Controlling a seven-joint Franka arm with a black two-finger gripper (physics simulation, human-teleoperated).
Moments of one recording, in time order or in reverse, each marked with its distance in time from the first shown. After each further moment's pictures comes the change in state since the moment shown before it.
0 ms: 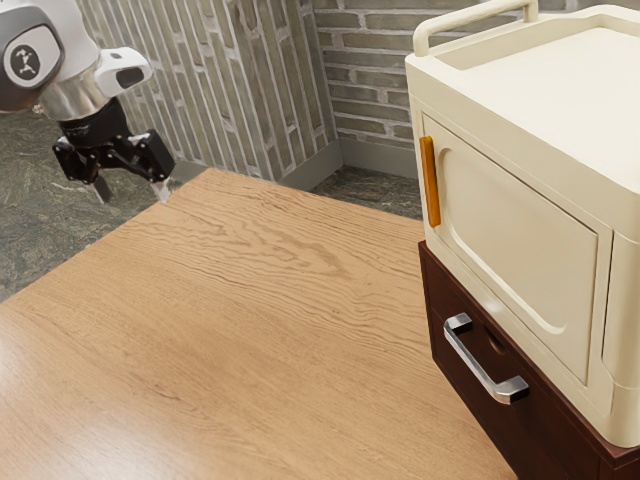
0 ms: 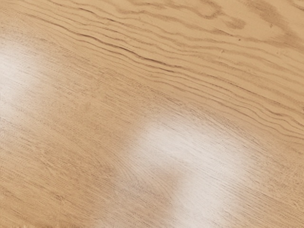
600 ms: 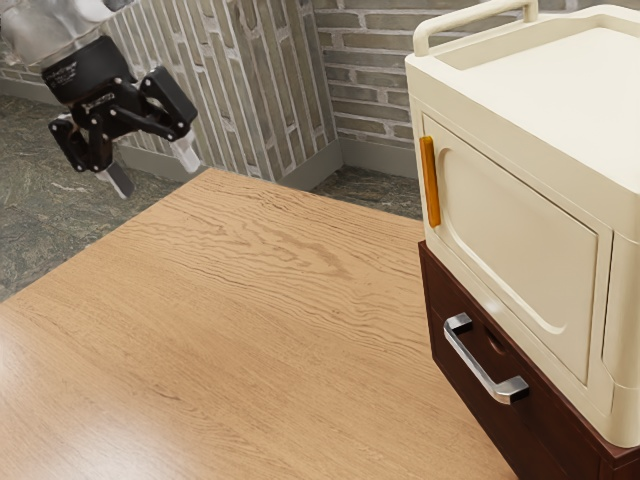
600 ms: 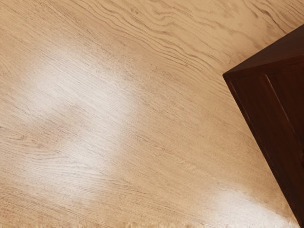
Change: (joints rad) arm -0.128 -0.111 -0.098 0.158 -0.250 -0.320 -0.340
